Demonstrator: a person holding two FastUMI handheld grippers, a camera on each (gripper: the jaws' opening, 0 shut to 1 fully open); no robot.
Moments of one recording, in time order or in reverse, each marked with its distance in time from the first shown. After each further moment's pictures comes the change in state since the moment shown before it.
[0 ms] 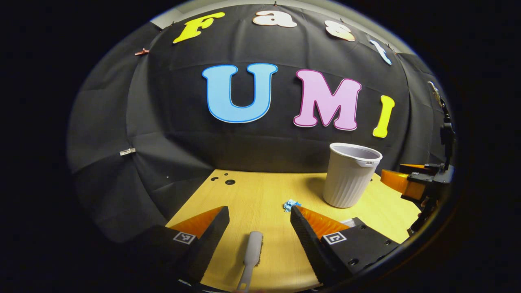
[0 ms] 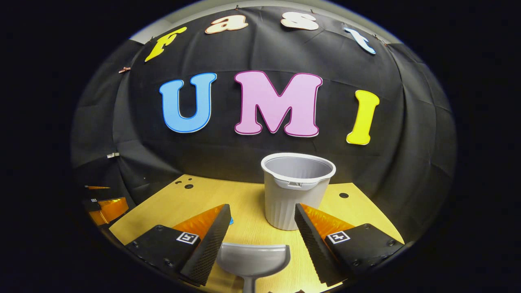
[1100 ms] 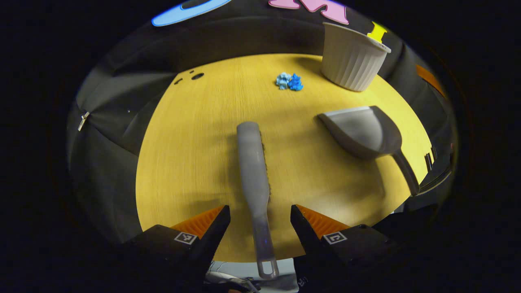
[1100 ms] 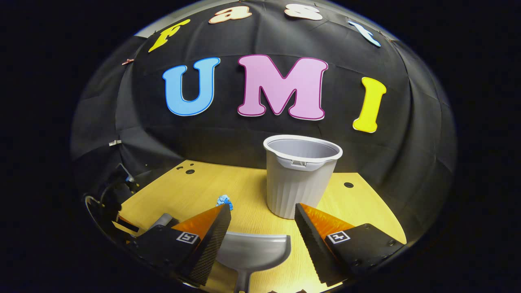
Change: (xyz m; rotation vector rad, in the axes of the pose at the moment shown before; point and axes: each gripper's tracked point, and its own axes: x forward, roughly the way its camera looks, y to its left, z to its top) left arm 0.030 0.026 -0.221 0.216 0.872 -0.115; right arm 0.004 -0.006 -0.045 -0.012 0.087 0.024
